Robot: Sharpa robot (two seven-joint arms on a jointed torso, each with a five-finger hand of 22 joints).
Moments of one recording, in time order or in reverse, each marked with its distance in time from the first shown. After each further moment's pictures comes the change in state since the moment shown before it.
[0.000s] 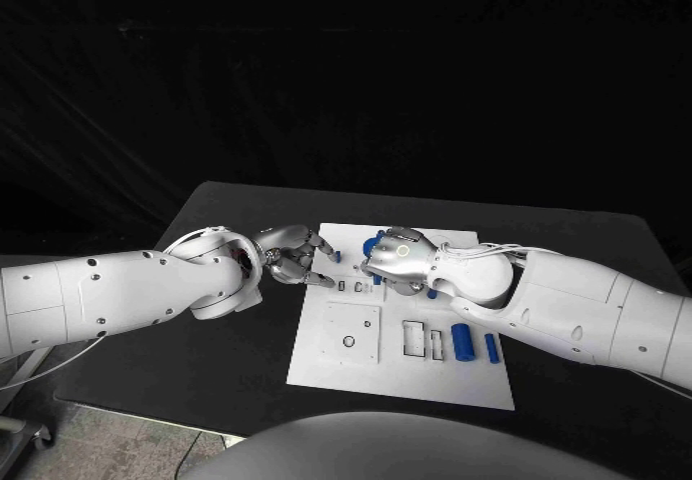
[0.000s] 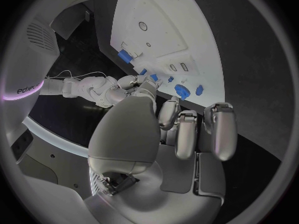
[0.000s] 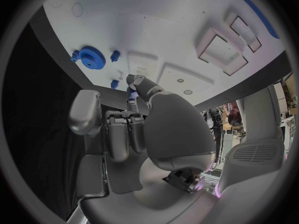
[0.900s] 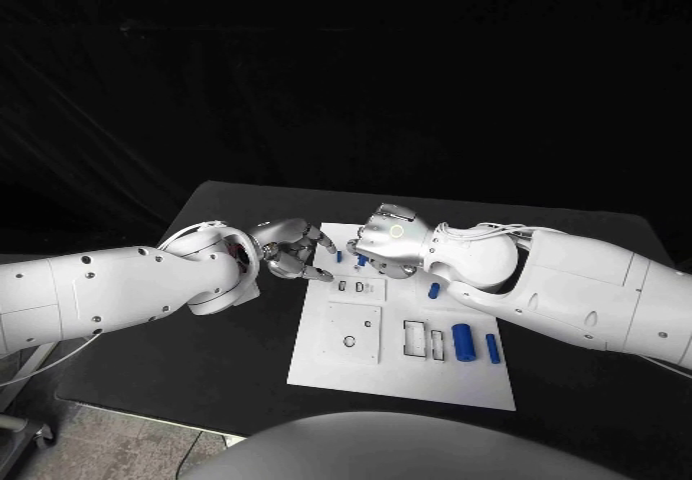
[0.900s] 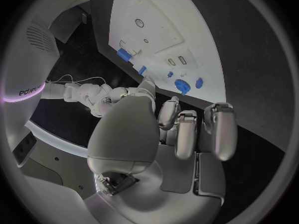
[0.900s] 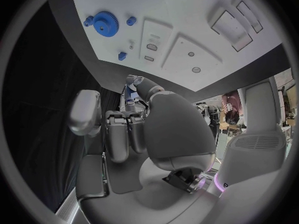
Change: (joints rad) left arm 0.000 -0.016 0.021 0.004 -0.037 -0.012 0.012; left_hand -0.009 -0.009 0.000 0.000 0.000 -0.011 -0.004 -0.004 0.002 0.000 0.000 0.000 0.000 0.003 -0.003 0.000 0.000 0.000 0.000 0.000 0.000 0.000; right arm 0.072 -0.010 0.010 0.090 0.010 -0.037 0.000; right_hand 0.000 0.000 0.020 0.002 0.048 -0.041 0.038 0.068 -0.008 0.000 0.000 0.000 0.000 0.000 0.000 0.001 0.000 -0.001 0.000 0.000 0.000 0.000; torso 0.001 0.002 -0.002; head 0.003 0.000
